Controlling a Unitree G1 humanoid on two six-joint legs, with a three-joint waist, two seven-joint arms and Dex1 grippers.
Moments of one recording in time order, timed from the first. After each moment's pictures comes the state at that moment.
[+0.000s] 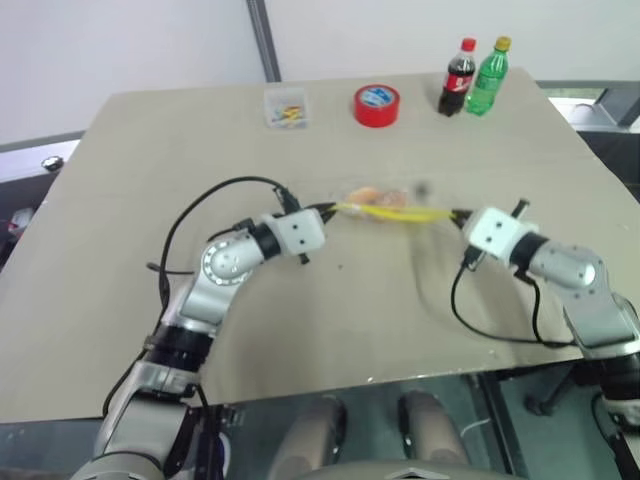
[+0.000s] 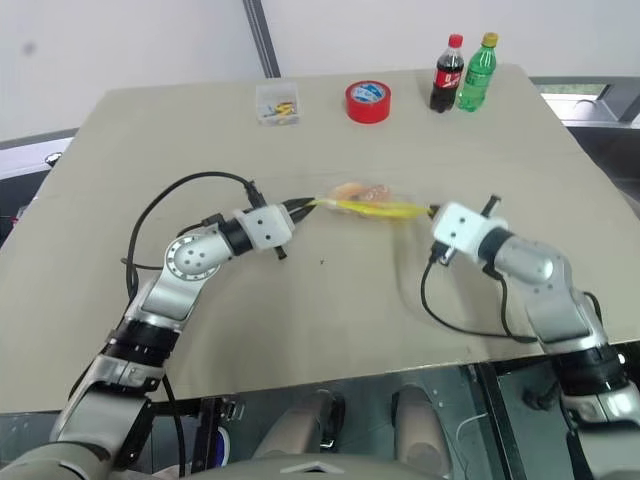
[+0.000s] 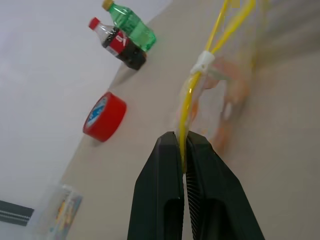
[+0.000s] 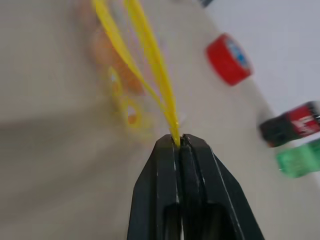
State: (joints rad) left arm -0.44 0.54 -0.18 0.07 0.20 -0.26 -0.62; right arm -0.25 -0.68 0.10 -0.19 -0.13 0.10 0.61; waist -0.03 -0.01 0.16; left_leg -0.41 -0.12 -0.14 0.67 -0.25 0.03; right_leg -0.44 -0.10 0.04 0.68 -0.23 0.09
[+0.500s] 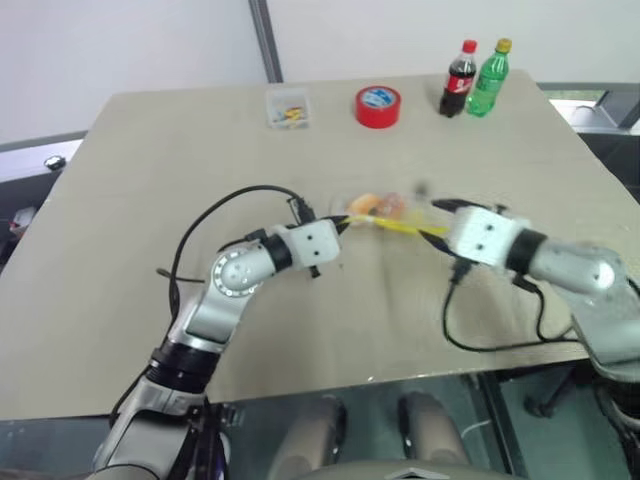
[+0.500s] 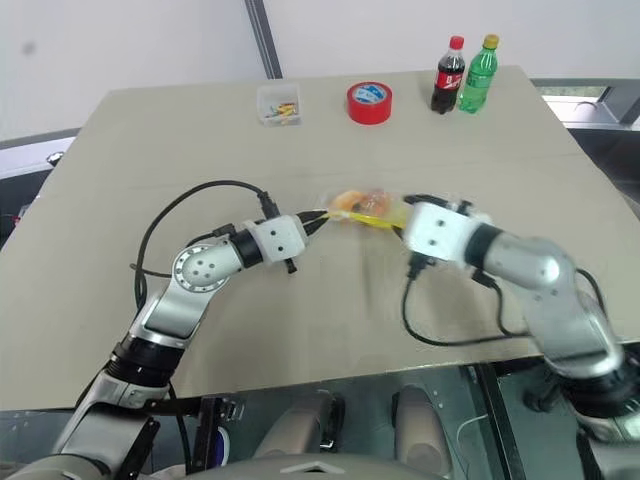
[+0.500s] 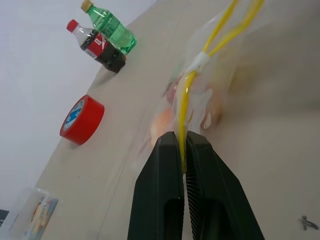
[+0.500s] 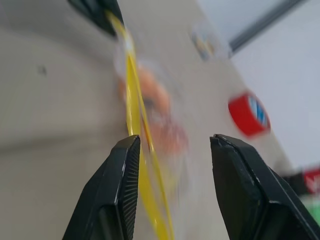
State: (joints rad) left arm -0.43 0.51 -0.21 -0.06 0.21 -0.10 -0.64; right arm -0.44 -0.65 0.22 -0.52 -0.11 0.37 0.73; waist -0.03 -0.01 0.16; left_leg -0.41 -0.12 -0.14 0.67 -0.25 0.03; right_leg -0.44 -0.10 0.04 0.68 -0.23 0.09
